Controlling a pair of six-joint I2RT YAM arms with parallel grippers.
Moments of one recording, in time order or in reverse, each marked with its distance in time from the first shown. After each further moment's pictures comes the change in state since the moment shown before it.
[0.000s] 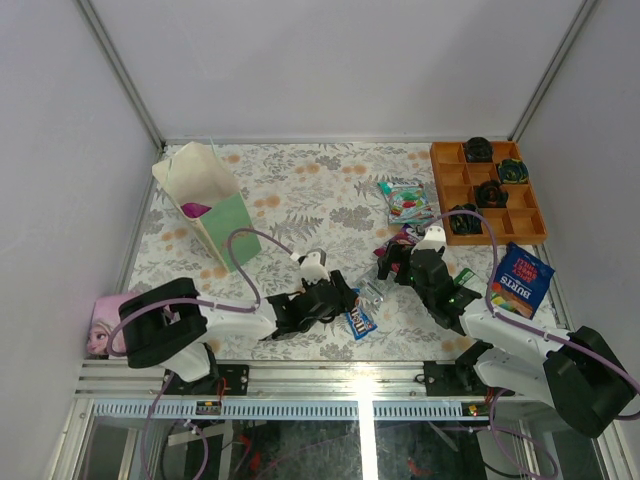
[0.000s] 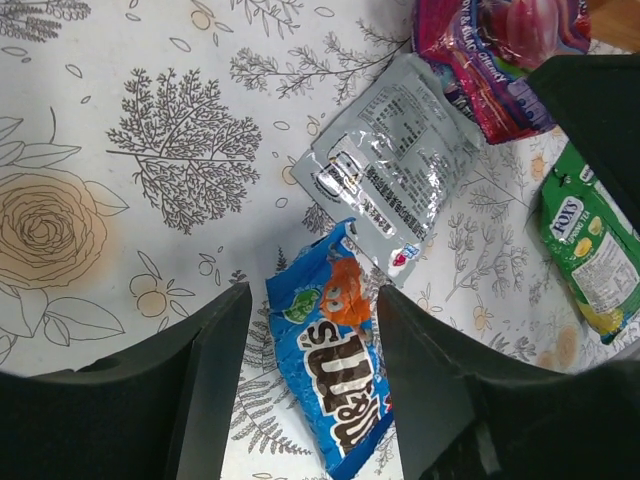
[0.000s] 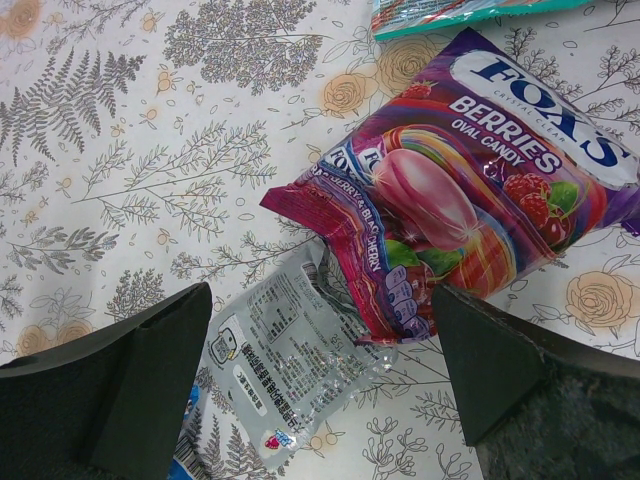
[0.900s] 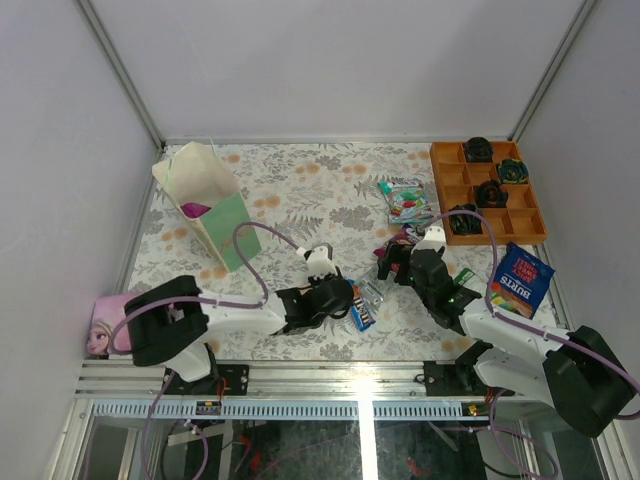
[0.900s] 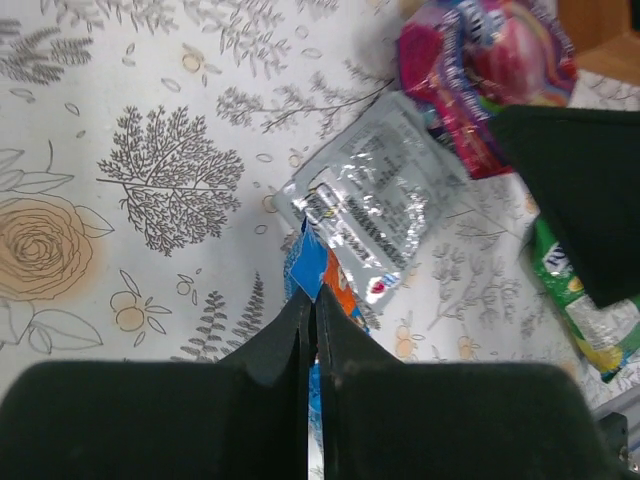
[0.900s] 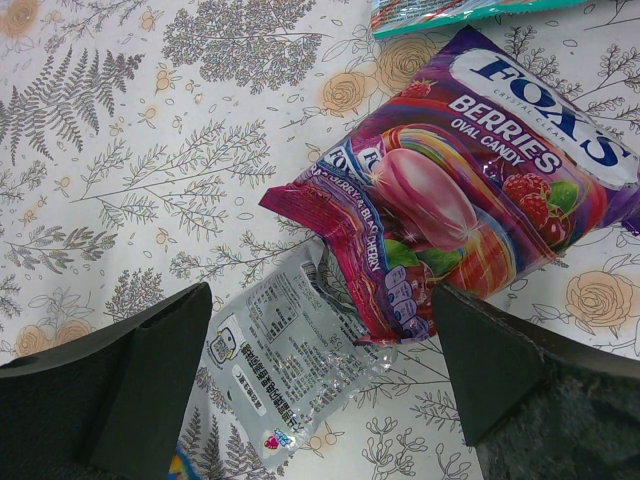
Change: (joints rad) left arm -0.008 0.061 0.119 -0.129 -0.063 -0.026; right arm 0.000 0.002 0.000 0.000 0.000 0.000
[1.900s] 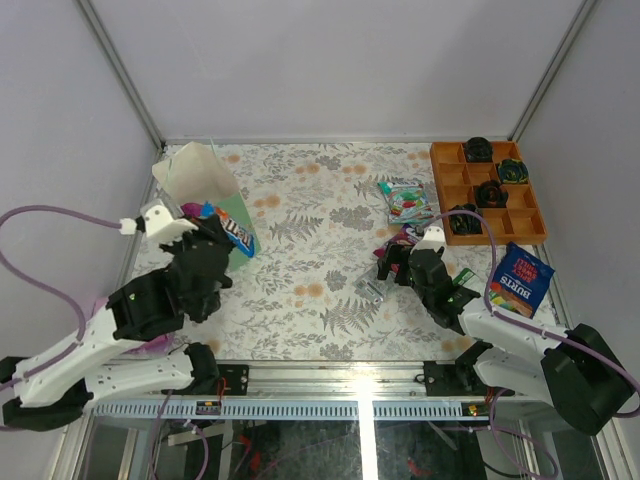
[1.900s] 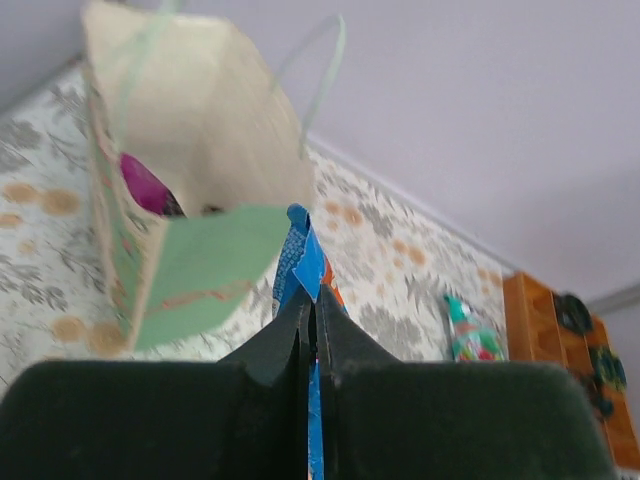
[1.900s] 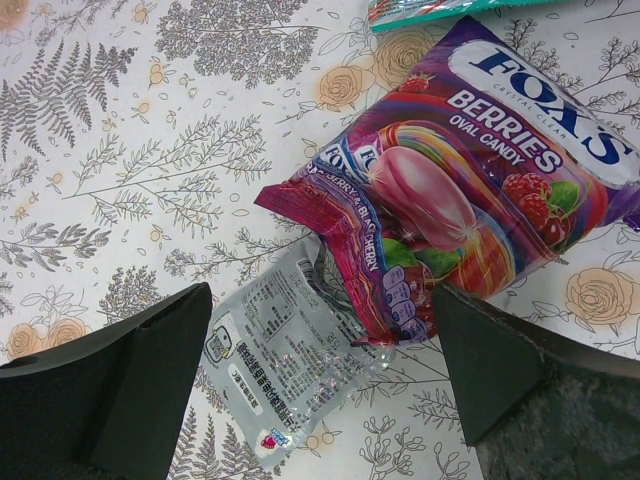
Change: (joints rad) left arm 0.032 -0.780 0.432 -0.961 -0.746 0.179; right arm 0.000 0.012 0.000 0.000 0.000 0.000
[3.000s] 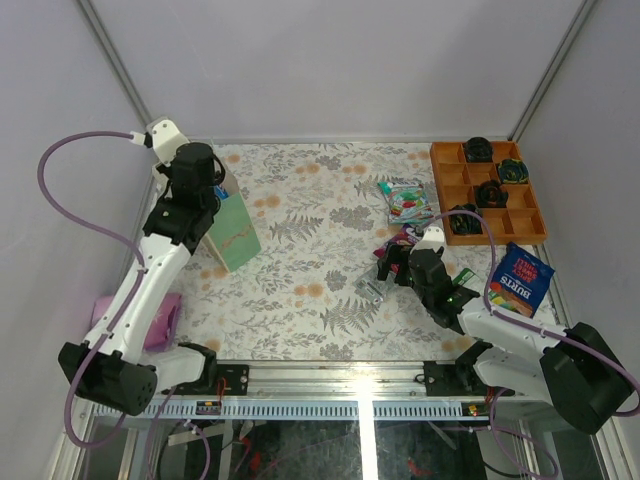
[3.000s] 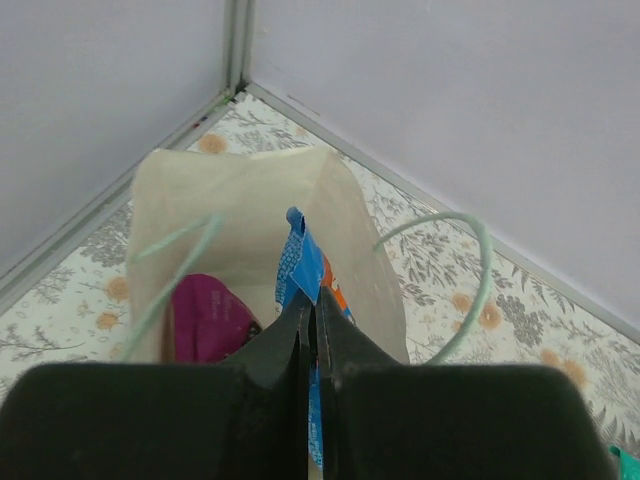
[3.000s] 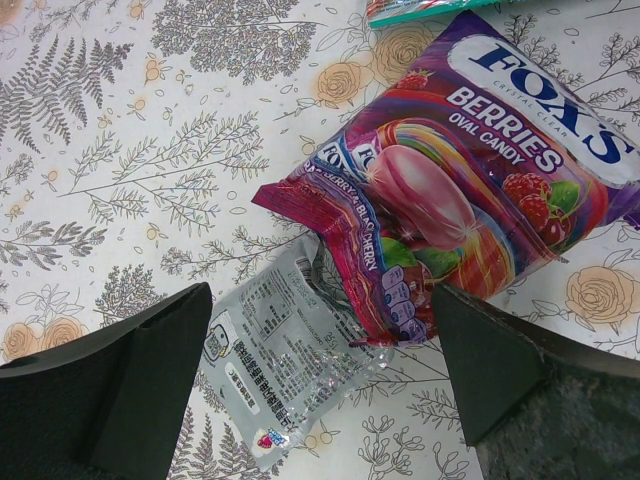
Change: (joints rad) left arm 0.859 0.381 0.129 0.426 0.537 0.484; right arm 0.000 0.009 0.000 0.000 0.000 0.000
